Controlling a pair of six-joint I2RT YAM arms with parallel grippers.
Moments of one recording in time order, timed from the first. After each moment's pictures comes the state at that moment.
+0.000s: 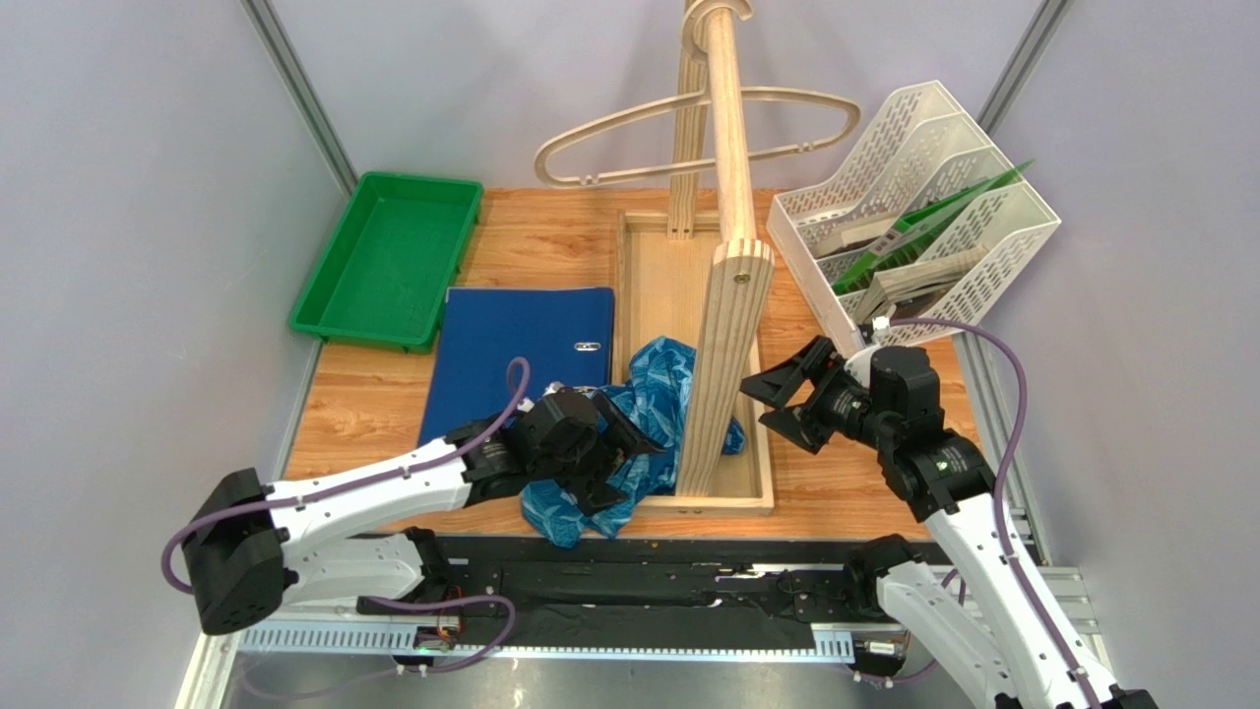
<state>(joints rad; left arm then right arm) -1.01 1.10 0.67 -0.34 0.02 -1.67 0.31 0.68 0.70 -0.53 -0.40 1.09</state>
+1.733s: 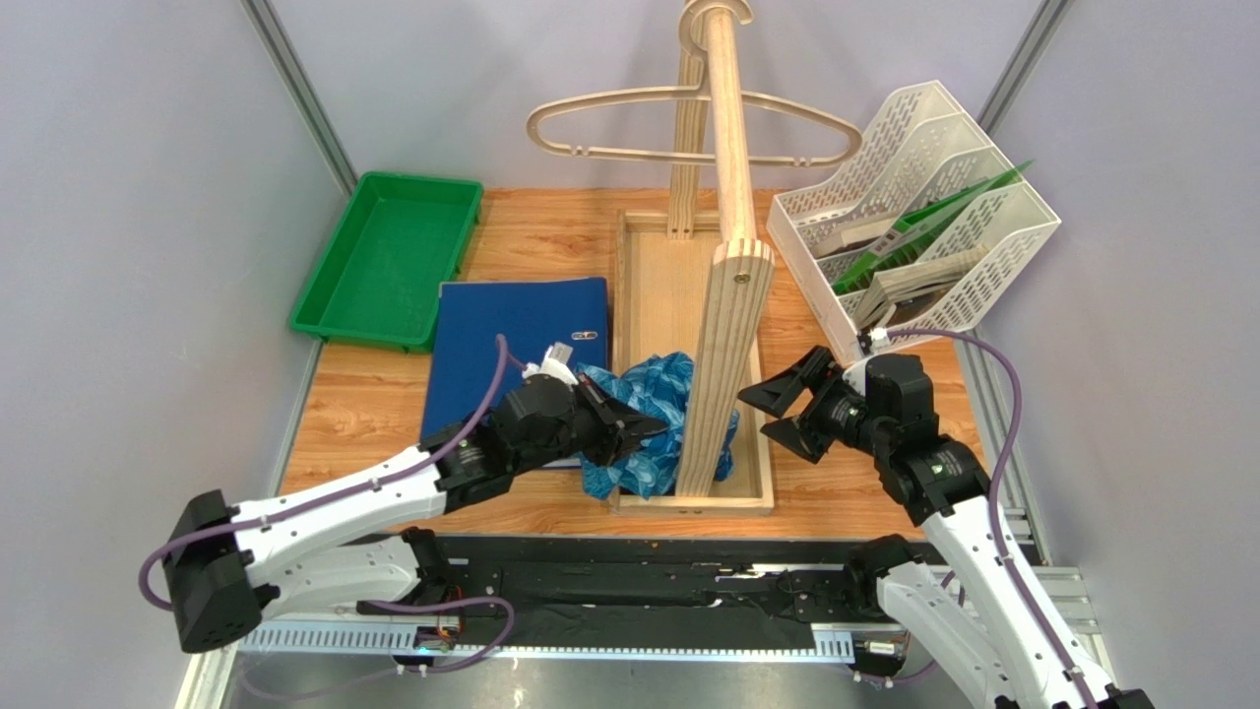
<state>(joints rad) -1.02 1.04 0.68 -0.07 -0.05 -1.63 0.31 0.66 0.65 -0.55 -0.38 1.10</state>
